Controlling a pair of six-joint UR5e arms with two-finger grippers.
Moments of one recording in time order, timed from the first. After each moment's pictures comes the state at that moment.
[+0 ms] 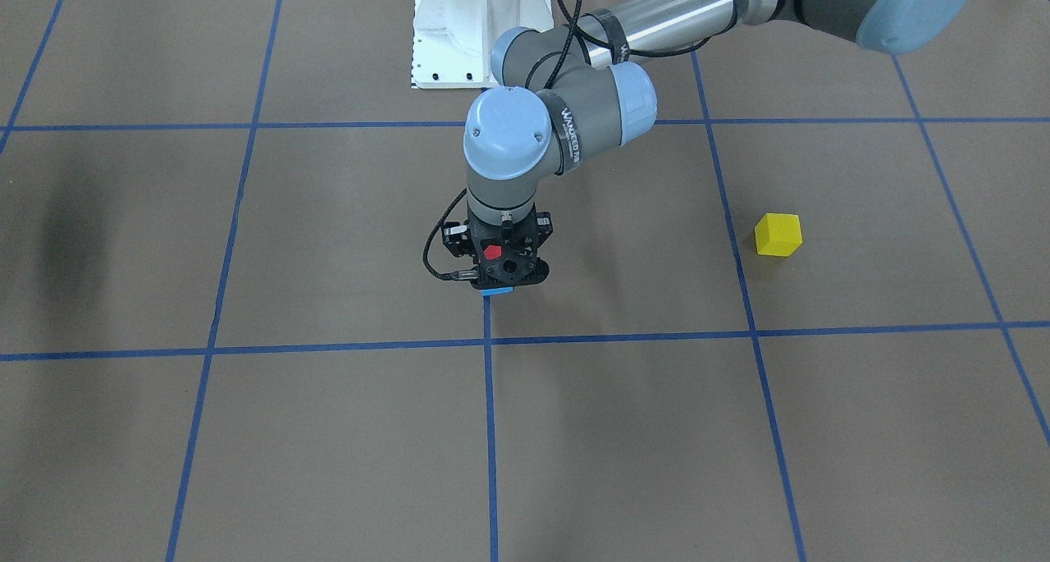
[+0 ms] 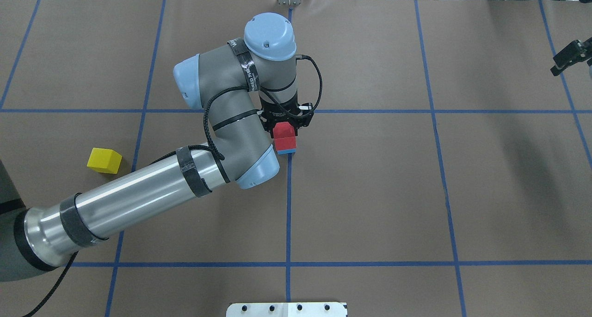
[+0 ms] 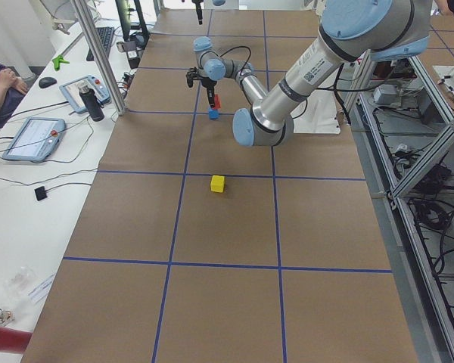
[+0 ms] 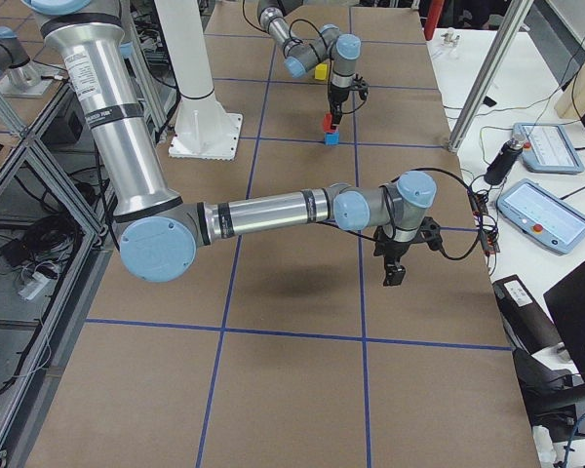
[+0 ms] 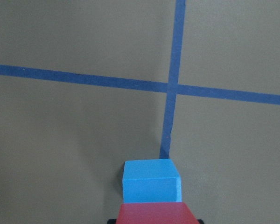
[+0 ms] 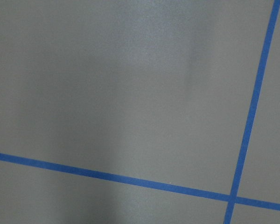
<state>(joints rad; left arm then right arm) -0.62 -2.57 -1.27 -1.59 -2.08 -1.22 1.34 -1.26 1.44 -1.57 2.27 0.09</state>
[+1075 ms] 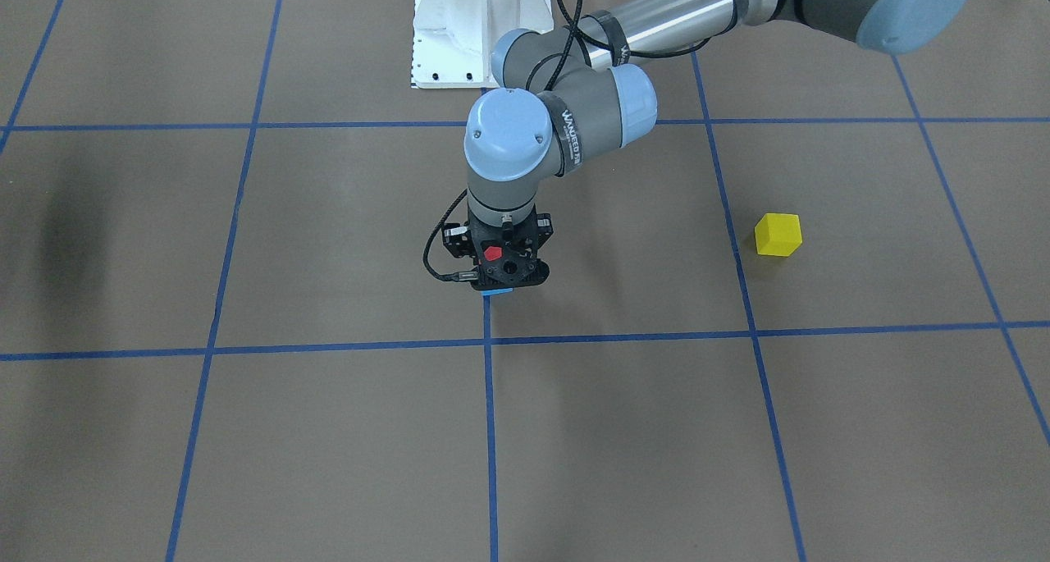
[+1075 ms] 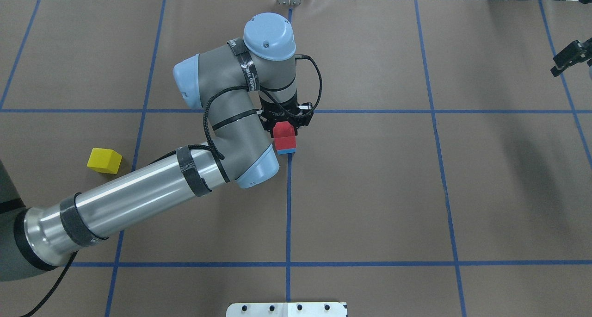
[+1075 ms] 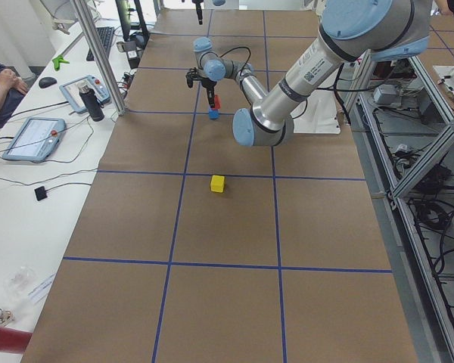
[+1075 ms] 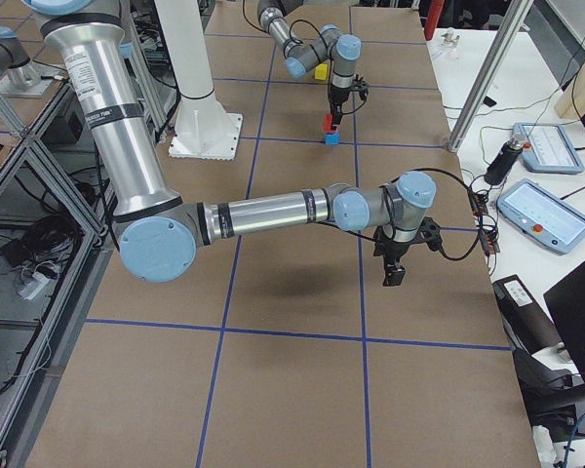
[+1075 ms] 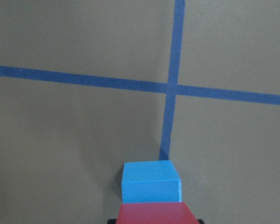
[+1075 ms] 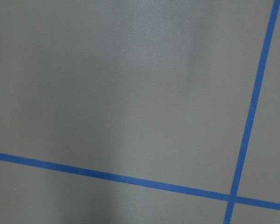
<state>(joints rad) -0.62 -2.57 -1.27 -1.60 -2.08 -1.22 1.34 -1.26 1.44 -1.57 2.27 0.09</state>
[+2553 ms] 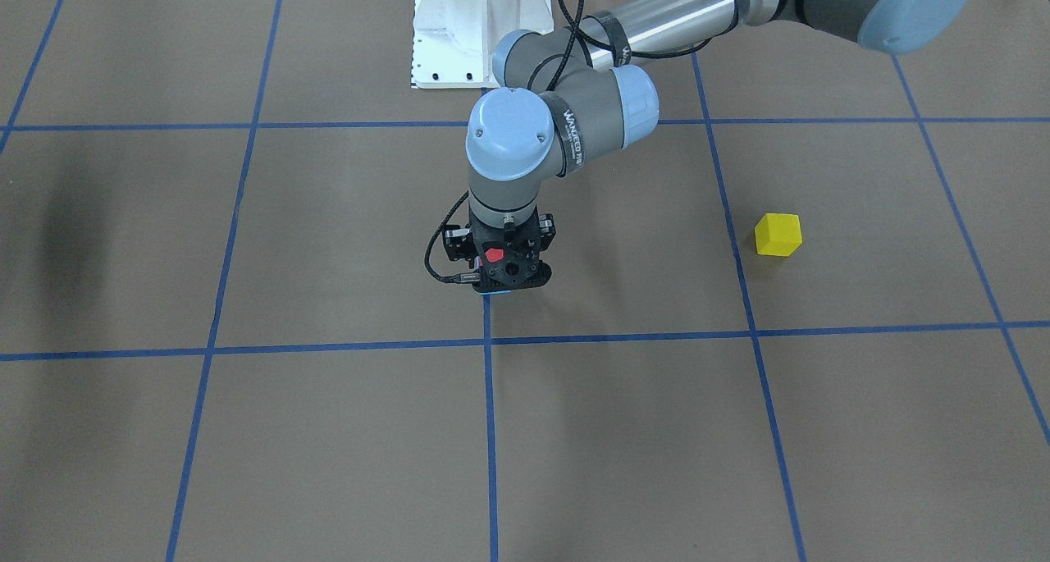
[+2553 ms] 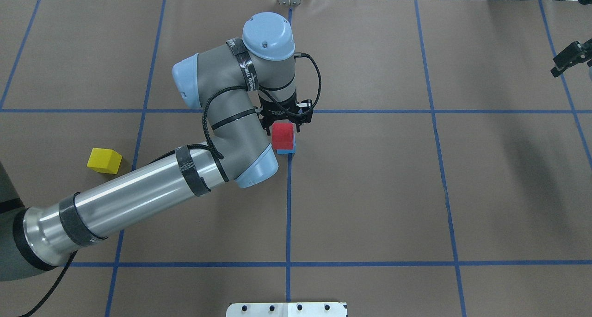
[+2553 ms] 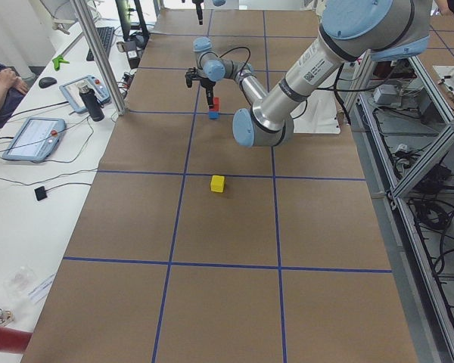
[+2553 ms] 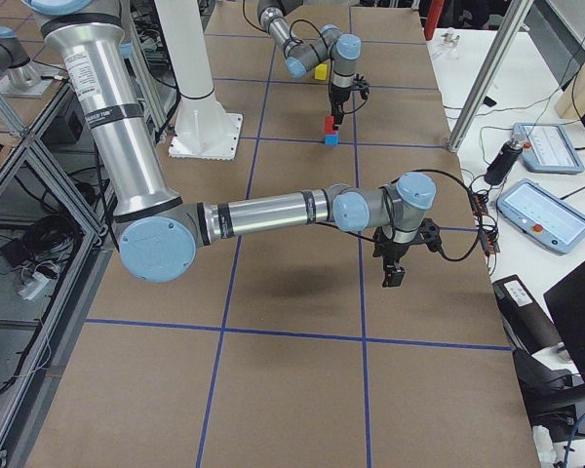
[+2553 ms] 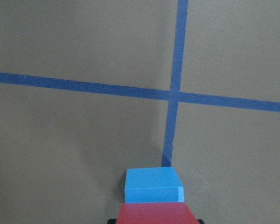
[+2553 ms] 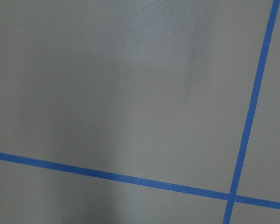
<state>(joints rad) -0.62 -2.56 -1.27 -1.62 -2.06 -1.23 1.34 -1.26 1.43 -1.57 2.27 0.09</state>
